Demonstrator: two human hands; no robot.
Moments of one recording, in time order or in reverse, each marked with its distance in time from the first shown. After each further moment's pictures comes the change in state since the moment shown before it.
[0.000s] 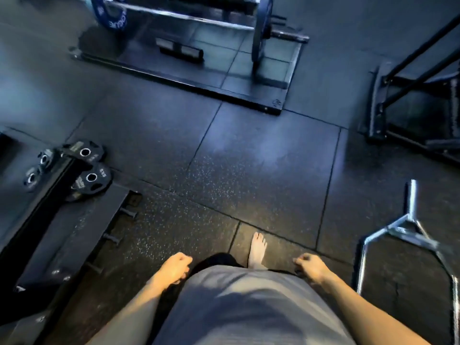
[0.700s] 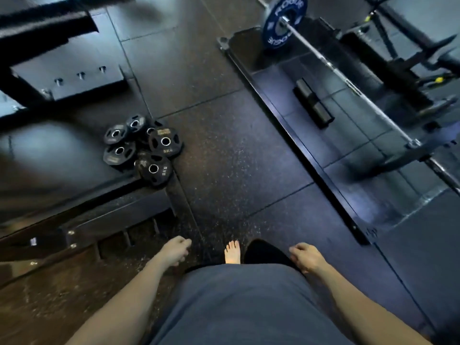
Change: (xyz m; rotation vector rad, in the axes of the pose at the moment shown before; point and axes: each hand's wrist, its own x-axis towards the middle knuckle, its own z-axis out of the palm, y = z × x) left_hand 0.191 0.140 -0.336 -0.756 0.193 -0.276; right_hand 0.184 -0.634 0.038 -0.640 -0.163 -0.356
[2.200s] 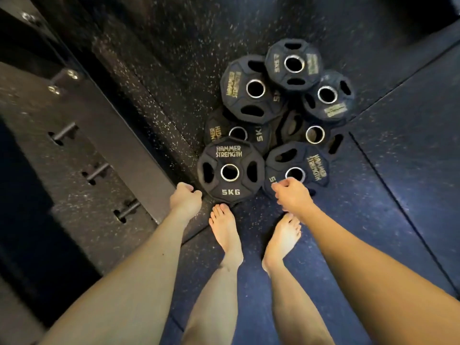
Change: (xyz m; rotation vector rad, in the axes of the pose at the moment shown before) left_hand 0.598 0.058 -0.296 -1.212 0.448 -0.859; right_hand 0.574 -0.720 0.511 -1.175 -0.519 -0.447
